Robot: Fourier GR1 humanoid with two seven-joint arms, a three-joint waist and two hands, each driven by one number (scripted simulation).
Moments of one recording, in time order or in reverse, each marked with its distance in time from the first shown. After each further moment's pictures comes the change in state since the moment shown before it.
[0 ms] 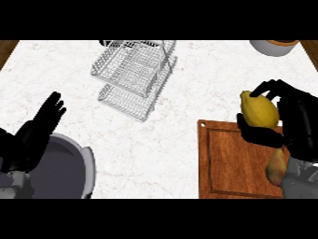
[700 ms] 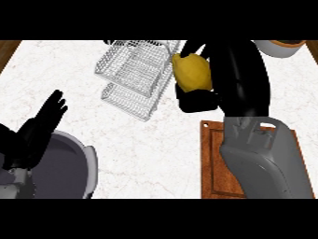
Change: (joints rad) left arm -0.018 -0.014 0.011 0.008 -0.021 -0.021 0.008; right arm -0.514 0.146 0.151 0.143 0.000 0.162 0.365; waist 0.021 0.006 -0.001
